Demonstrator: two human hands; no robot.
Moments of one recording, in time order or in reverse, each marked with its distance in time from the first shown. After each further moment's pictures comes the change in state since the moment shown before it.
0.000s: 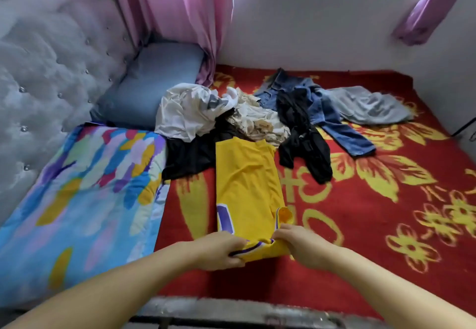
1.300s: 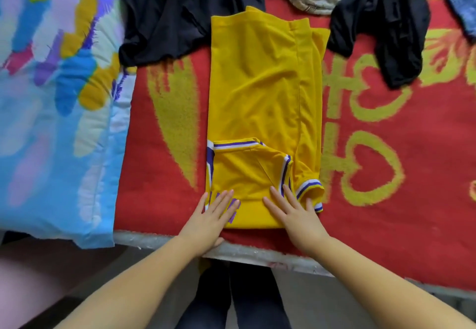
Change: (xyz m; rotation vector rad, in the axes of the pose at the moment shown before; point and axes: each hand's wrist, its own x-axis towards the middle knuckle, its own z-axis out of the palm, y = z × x) left_hand 0.088 -0.134 0.260 0.342 -0.119 -0.270; right_hand 0.071 0.113 0.232 -0.268 -0.428 0.136
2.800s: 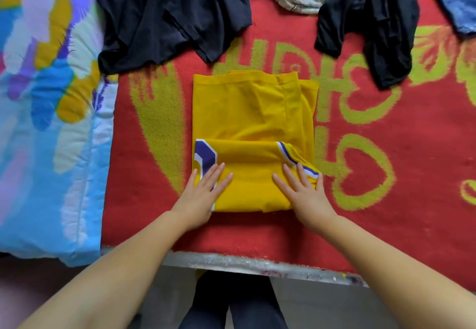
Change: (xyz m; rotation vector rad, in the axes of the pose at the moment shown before) left_hand 0.049 -0.038 -0.038 -0.162 0.001 -0.058; right_hand 0.020 0.052 -0.021 0.025 0.032 0.133
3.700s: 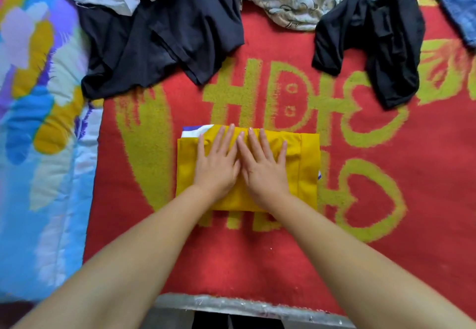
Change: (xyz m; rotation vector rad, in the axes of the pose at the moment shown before) left_hand 0.105 0.008 -0.091 0.001 0.396 -0.216; right_hand 0.096 -0.045 -0.086 0.219 0.524 0.023
